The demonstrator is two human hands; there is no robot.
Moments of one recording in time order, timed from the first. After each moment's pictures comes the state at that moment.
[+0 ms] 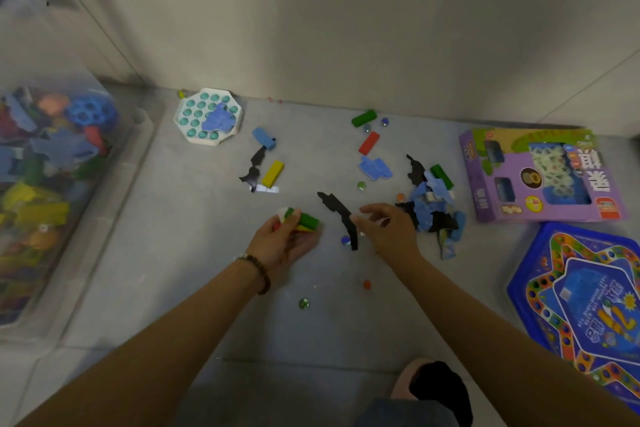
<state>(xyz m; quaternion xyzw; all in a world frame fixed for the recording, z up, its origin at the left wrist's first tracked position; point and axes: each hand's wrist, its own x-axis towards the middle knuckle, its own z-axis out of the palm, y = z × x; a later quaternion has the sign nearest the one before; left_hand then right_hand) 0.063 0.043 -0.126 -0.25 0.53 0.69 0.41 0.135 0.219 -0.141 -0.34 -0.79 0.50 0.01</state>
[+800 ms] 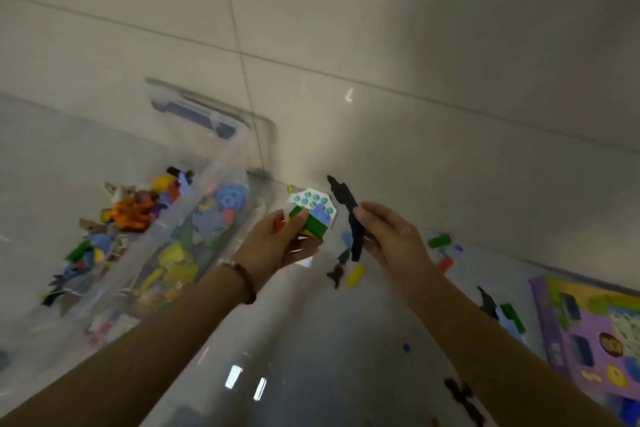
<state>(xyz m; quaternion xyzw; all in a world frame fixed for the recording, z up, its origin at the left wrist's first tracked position) -0.055 -0.063 0.025 -0.11 0.58 0.76 0.27 -0.018 0.112 0.030 -0.24 -0.58 0.78 -0.01</state>
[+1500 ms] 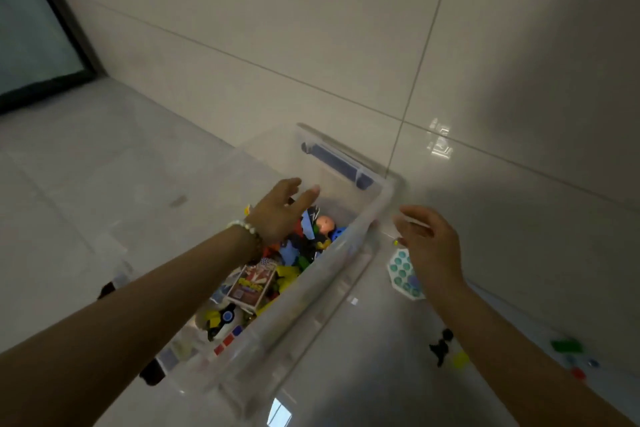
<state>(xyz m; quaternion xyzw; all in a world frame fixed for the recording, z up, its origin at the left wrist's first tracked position) -0.124 -0.249 0.112 -0.08 0.85 0.51 0.10 -0.110 -0.036 0.070 -0.12 -0.74 0.66 0.08</state>
